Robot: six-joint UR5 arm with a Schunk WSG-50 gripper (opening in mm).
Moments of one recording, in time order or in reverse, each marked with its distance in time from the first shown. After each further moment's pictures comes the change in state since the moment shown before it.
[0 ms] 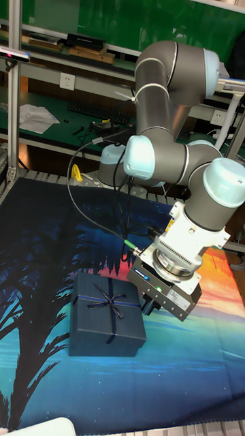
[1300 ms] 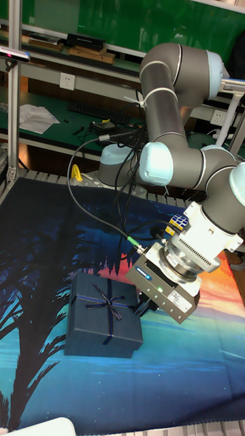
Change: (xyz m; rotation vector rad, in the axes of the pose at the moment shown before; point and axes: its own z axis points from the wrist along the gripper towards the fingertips) arm -0.029 -0.013 -0.009 0.127 -0.152 -0.070
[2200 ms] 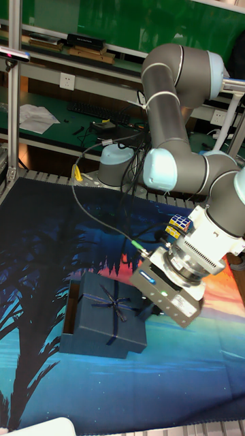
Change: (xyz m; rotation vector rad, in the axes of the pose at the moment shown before) arm 0.004 0.019 0.000 -0.029 -0.012 0.041
